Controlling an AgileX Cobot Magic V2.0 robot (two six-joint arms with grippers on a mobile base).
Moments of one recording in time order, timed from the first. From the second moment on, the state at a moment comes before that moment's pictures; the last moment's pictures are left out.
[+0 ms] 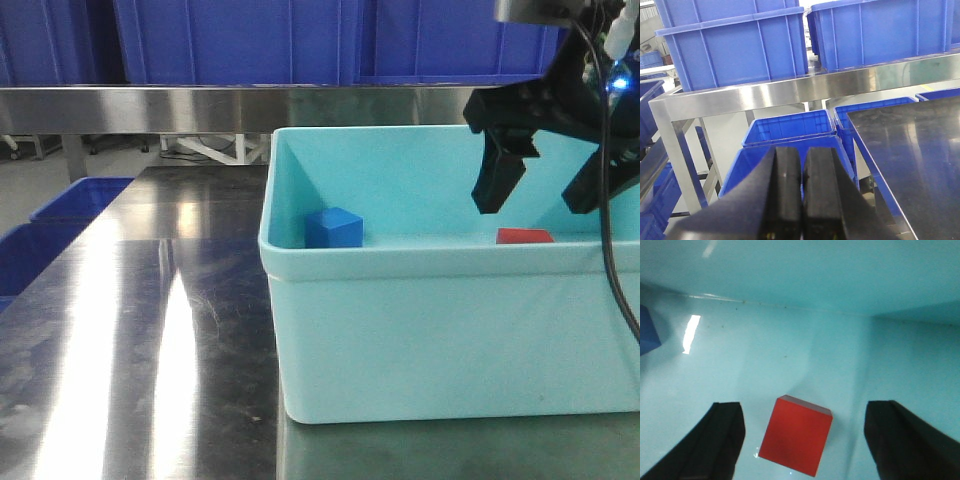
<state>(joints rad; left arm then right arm) -0.02 -0.01 0.01 -0.01 0.03 0.14 0.31 1.54 -1.01 0.04 0.56 0.17</state>
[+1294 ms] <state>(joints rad) -0.02 -0.01 0.01 -0.01 0.03 0.14 0.32 1.65 -1.01 0.04 0.53 0.18</state>
